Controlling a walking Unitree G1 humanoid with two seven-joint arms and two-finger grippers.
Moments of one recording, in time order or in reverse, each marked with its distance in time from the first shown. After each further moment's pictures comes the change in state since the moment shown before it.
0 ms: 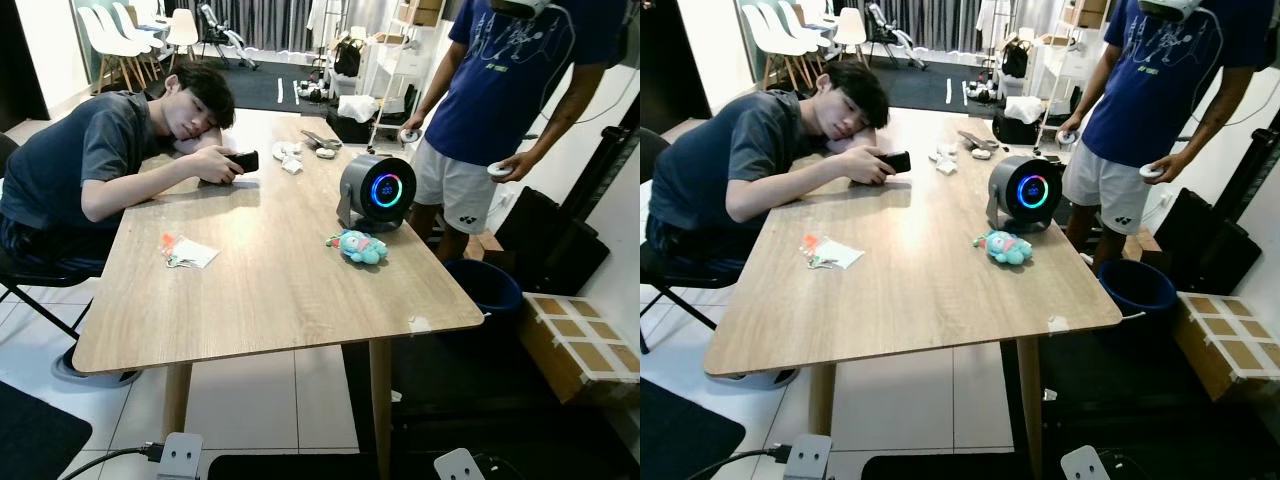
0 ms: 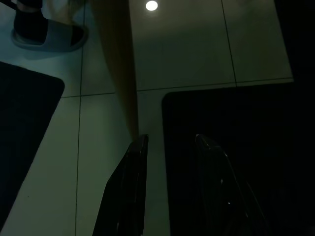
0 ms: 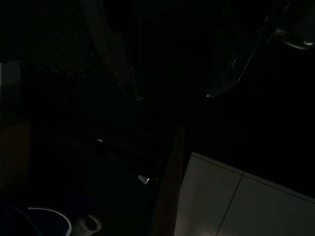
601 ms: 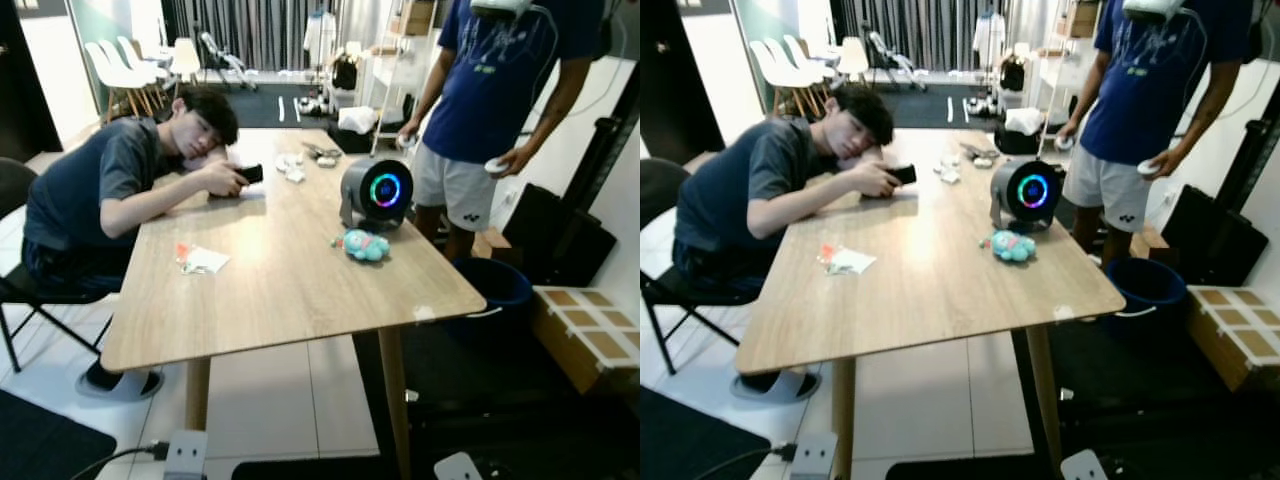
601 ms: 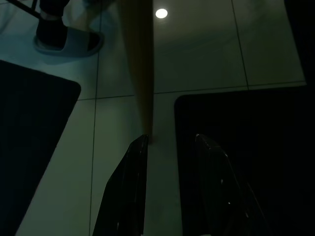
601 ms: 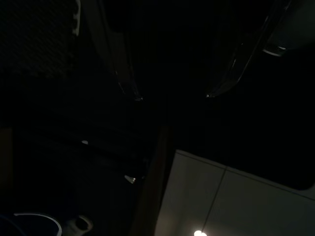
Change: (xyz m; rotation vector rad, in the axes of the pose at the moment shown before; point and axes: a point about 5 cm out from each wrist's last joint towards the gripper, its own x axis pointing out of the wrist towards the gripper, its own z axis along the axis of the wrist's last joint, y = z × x) left arm 0.002 -0.009 0.003 -0.032 0.008 -0.002; right arm -0.002 0.000 -0.004 0.001 0.012 -0.003
